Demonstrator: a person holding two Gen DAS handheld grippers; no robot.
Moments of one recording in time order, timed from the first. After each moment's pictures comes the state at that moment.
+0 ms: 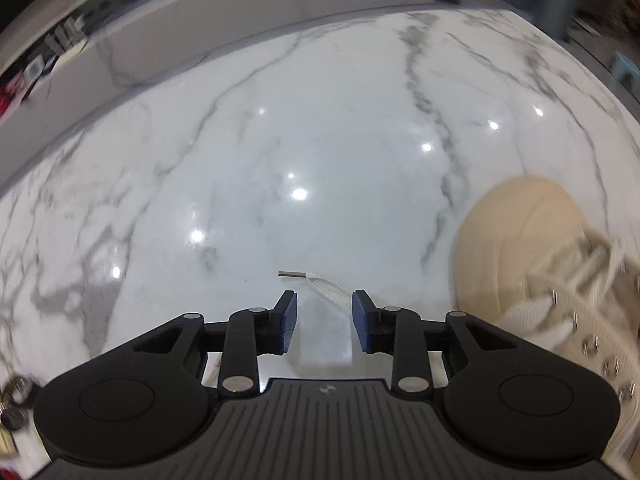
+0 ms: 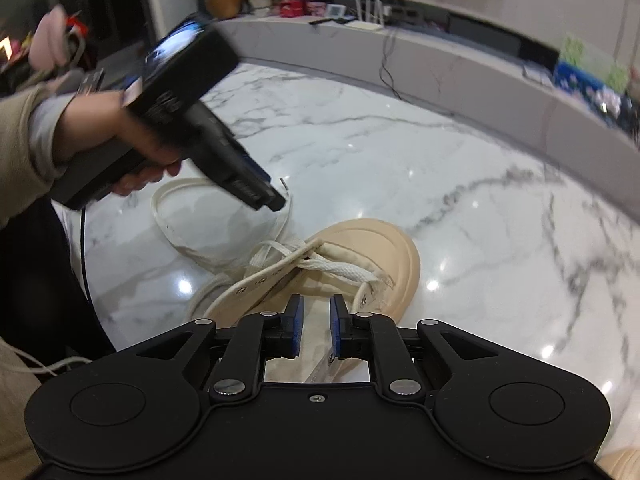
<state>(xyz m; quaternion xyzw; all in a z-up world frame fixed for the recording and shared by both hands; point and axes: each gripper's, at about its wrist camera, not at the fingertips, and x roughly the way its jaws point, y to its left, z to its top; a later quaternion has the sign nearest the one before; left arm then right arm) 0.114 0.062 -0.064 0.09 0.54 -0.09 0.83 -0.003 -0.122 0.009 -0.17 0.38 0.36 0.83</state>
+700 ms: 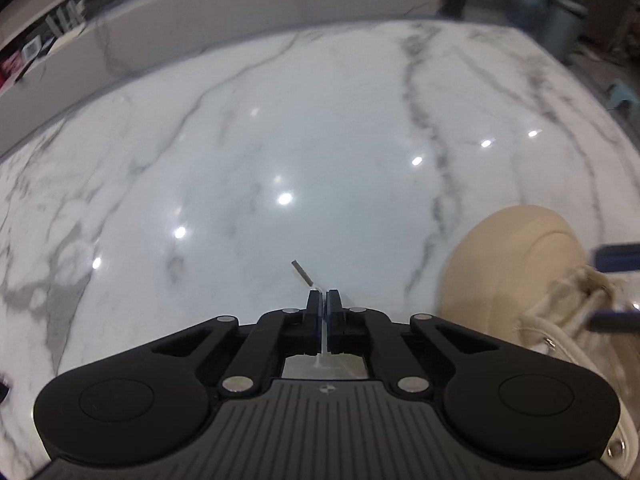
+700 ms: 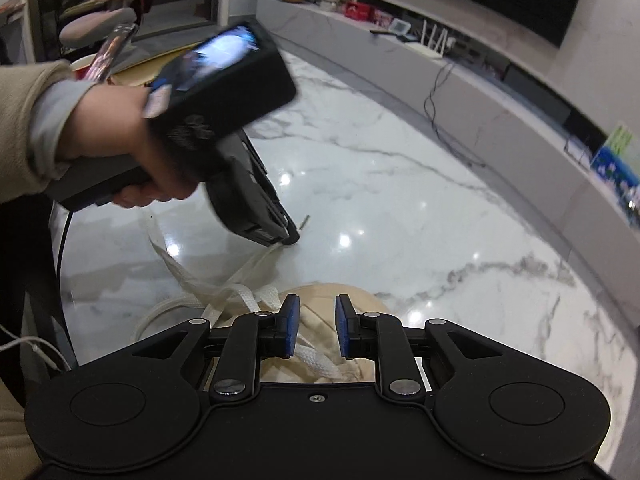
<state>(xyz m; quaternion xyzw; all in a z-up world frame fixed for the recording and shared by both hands) 0.113 0.058 -0.067 0.07 0.51 -0.13 0.85 0.046 -0.092 0.008 -0.25 0.36 0.41 0.80</state>
